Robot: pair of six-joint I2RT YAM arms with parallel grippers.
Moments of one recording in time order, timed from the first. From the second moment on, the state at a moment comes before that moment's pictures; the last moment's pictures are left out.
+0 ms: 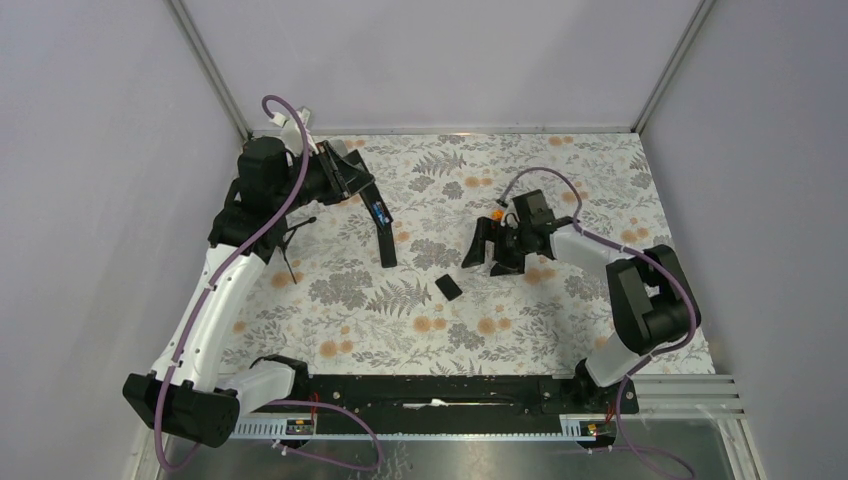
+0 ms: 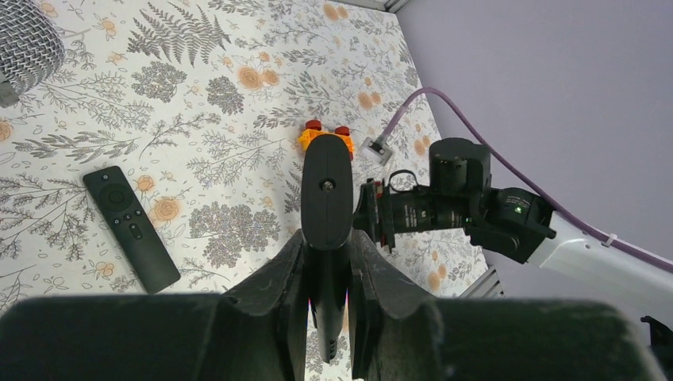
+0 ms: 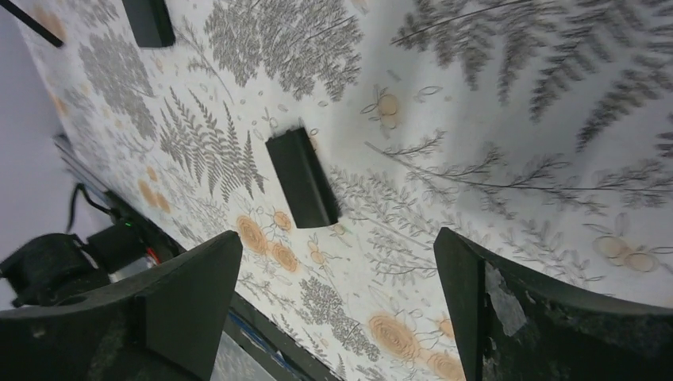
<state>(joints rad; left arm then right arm) -0.25 1.13 1.26 -0.44 0.44 -0.59 0.35 1.61 0.88 -0.27 -0.54 0.53</state>
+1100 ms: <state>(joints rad) -0.20 1.03 1.24 -0.43 0.36 -0.59 0.88 1.90 1.26 -0.71 0.16 0.30</state>
